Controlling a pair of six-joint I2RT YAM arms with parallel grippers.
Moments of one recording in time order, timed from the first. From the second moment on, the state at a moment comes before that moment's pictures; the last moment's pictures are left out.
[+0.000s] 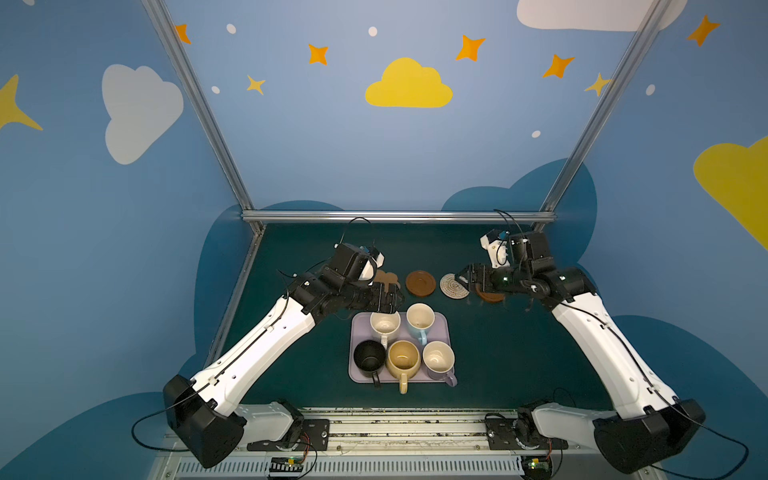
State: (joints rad) left arm -0.62 1.30 1.31 -0.86 0.28 -0.47; right arm 0.39 1.23 1.31 -0.88 -0.35 0.29
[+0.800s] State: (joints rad) left arm -0.68 1.38 1.21 -0.93 0.18 -0.51; right arm 0.72 1.17 1.15 -0.76 -0.36 0.39
